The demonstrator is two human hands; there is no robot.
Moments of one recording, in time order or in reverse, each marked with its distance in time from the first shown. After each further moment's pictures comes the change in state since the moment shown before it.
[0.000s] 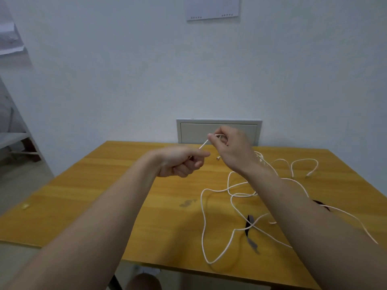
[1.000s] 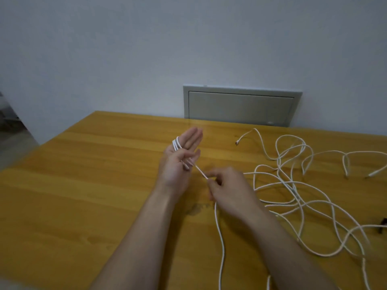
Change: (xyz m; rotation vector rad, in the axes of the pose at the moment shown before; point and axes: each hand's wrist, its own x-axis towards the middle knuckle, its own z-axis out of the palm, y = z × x) left_hand 0.120 -0.135 -0.019 -0.923 0.515 0.566; right_hand -0.041 0.079 0.122 -0.070 -0.438 0.301
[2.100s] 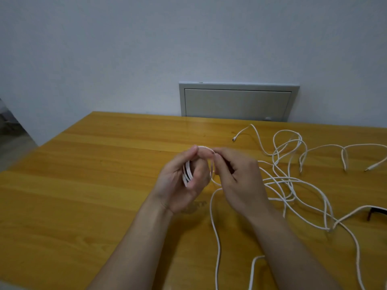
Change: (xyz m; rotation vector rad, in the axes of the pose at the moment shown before) left_hand -0.039 0.011 0.018 -0.249 -0.480 -0.277; right_hand -0.003 0.014 -0.017 0.184 0.403 -0.410
